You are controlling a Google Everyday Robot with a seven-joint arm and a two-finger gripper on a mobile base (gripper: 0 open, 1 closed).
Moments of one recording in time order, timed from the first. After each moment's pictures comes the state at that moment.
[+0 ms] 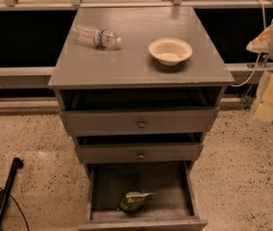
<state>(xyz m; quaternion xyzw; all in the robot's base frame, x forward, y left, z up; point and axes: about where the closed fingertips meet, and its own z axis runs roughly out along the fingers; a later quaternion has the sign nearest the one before) 0.438 -0.216 0.978 -0.60 0.78 -0.04 0.16</state>
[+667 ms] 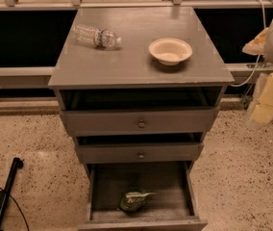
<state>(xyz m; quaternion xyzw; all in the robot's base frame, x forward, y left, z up) 0.442 -0.213 0.972 -0.61 0.77 -0.03 0.16</state>
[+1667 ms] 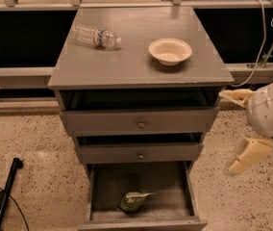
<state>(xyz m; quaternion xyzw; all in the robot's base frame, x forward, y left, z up) 0.414 -0.186 0.871 -0.65 0.71 0.04 0.28</state>
